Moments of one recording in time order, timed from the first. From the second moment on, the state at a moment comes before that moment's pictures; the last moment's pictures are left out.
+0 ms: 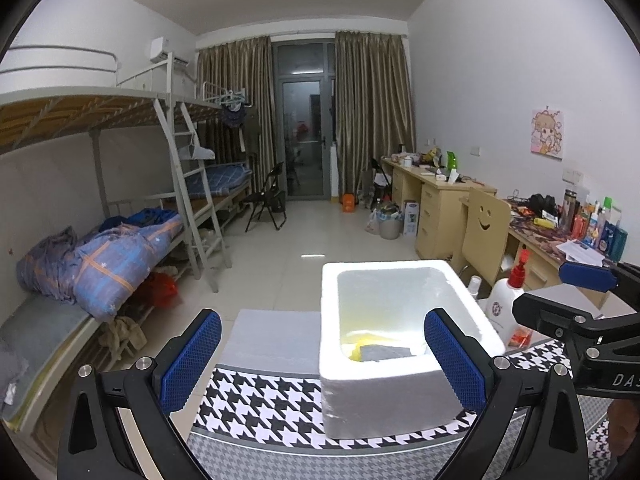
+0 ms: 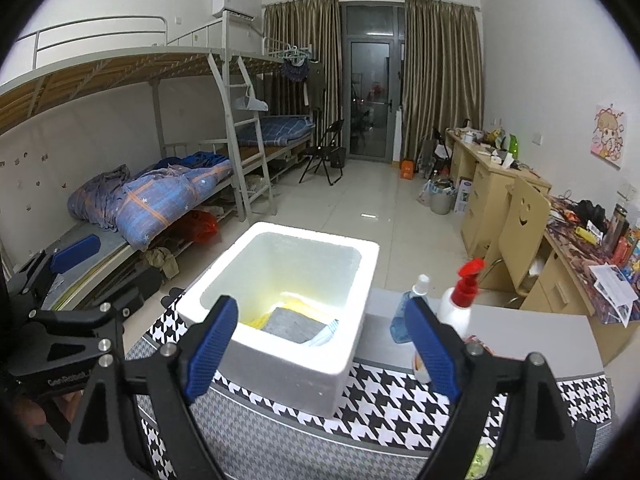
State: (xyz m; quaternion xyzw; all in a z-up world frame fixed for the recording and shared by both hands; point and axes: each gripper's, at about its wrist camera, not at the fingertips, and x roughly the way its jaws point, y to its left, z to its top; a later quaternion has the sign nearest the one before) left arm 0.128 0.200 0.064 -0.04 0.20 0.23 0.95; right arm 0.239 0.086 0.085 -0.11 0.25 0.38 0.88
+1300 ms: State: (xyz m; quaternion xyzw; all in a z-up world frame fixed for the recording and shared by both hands) left arm 0.115 0.102 0.070 -0.01 0.18 0.13 0.97; right arm 0.209 -0.014 0.091 -0.08 0.23 0.31 0.92
